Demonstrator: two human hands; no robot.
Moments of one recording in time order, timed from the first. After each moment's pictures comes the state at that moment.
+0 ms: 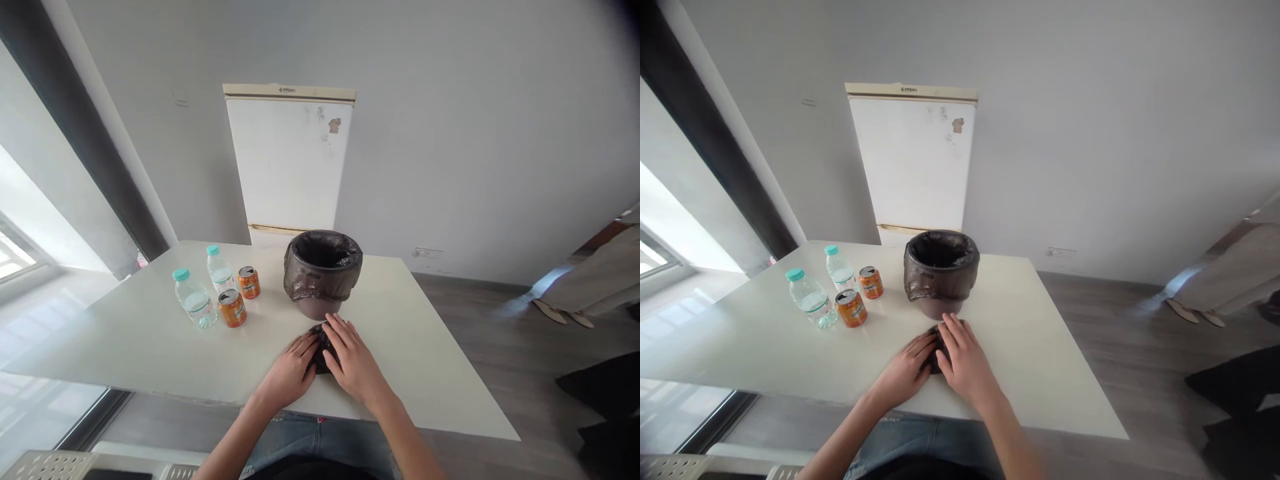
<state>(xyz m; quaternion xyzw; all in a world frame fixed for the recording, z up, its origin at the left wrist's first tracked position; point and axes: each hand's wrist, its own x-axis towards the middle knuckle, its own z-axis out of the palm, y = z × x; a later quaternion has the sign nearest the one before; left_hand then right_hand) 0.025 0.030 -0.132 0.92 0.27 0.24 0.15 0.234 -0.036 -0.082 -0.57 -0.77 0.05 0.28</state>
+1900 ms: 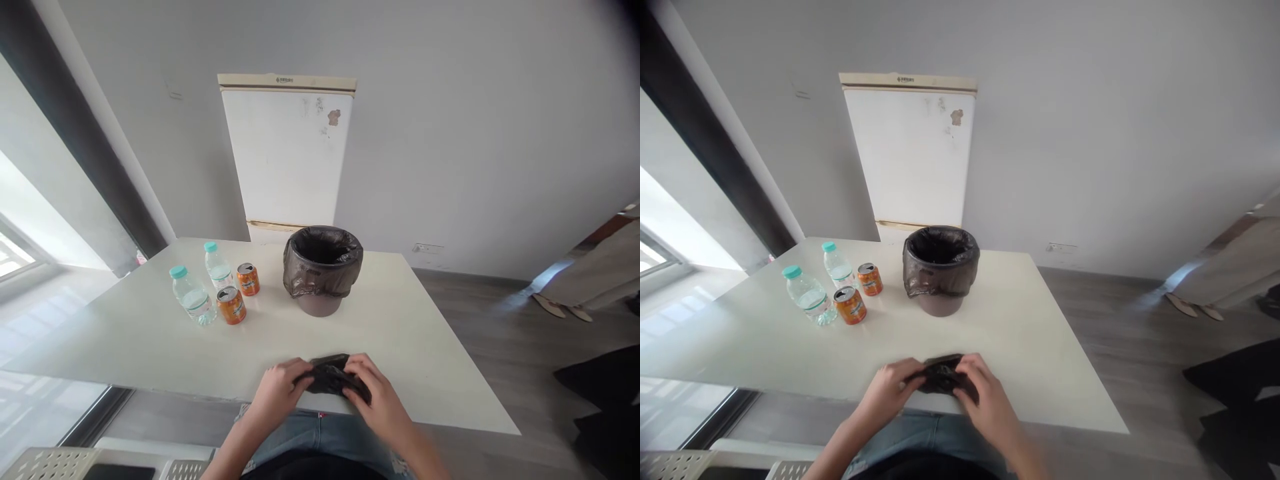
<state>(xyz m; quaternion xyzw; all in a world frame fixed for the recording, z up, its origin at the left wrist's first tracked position) 0.003 -0.009 -0.103 0.85 0.38 0.22 0.30 0.255 -0.103 -0.106 -0.59 -0.68 0.25 0.35</state>
